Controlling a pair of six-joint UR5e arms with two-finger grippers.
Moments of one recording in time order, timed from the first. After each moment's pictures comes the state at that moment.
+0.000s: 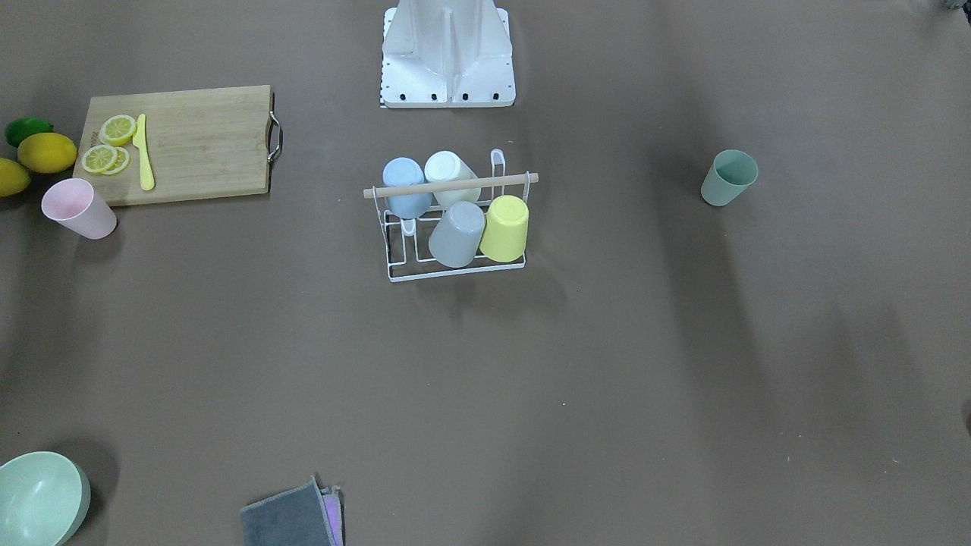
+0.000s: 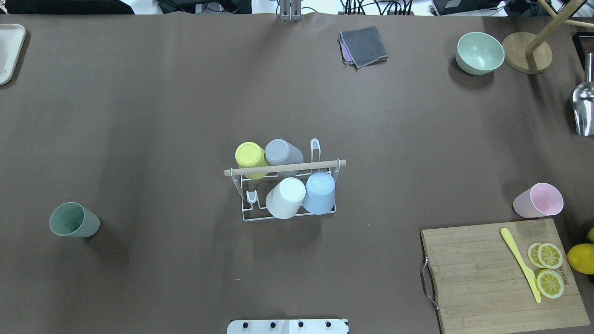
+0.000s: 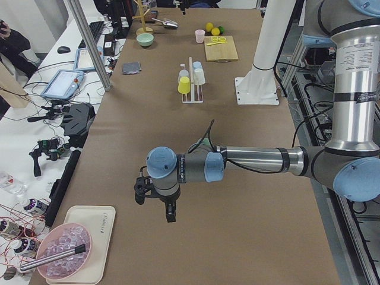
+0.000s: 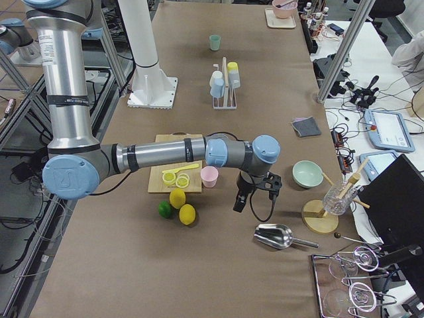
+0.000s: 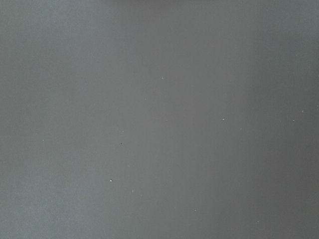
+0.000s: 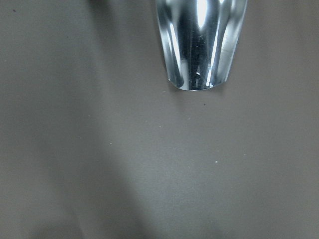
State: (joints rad) left arm -1.63 -1.51 -1.65 -1.49 -2.35 -0.03; right arm 1.39 -1.47 1.63 -1.81 2.31 0.31
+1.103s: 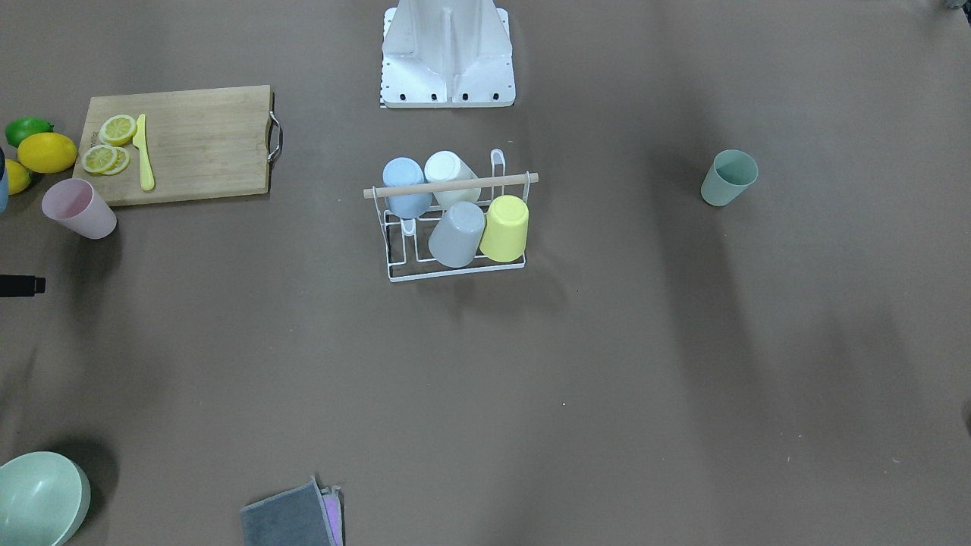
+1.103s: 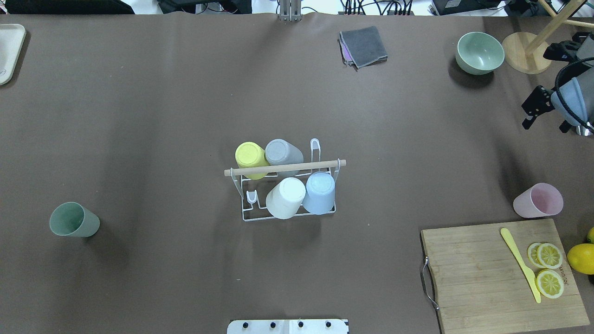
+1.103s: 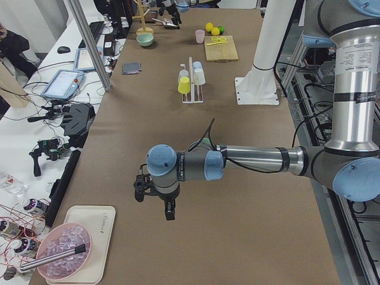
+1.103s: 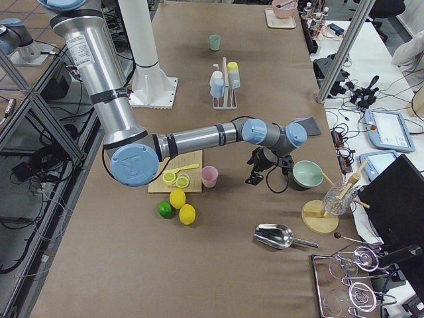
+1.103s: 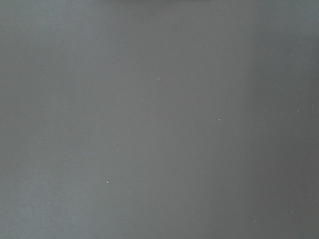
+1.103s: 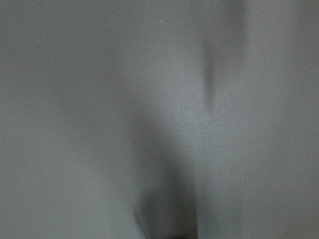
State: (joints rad) left arm -1.62 -1.52 -1.67 -1.49 -2.35 -0.03; right arm 1.22 -1.21 1.38 -2.01 2.48 0.12
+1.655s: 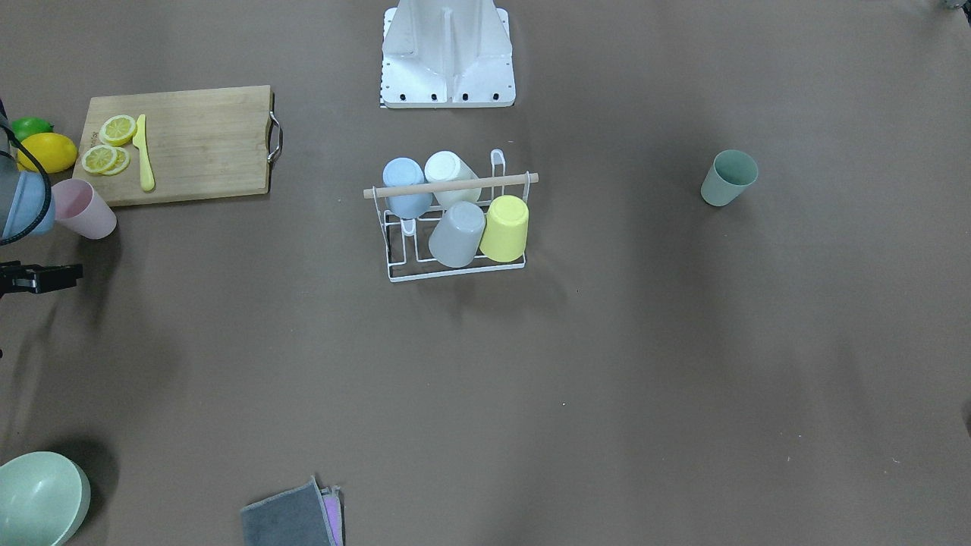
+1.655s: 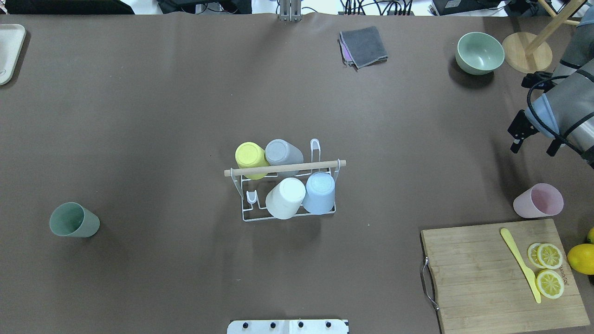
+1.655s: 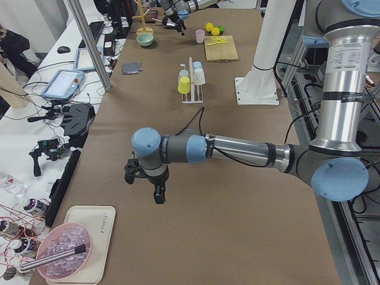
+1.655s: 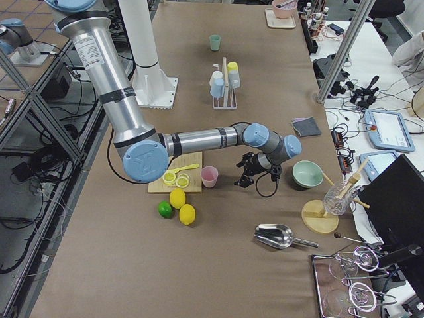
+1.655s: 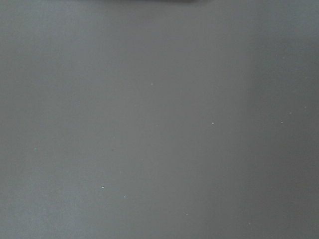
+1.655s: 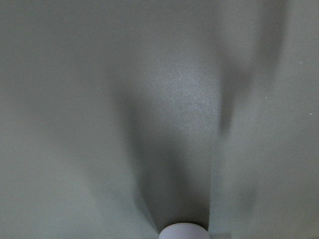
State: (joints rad) left arm -1.48 -1.73 -1.67 -1.25 -2.33 -0.04; right arm 1.16 -1.18 1.31 -2.16 2.50 0.00
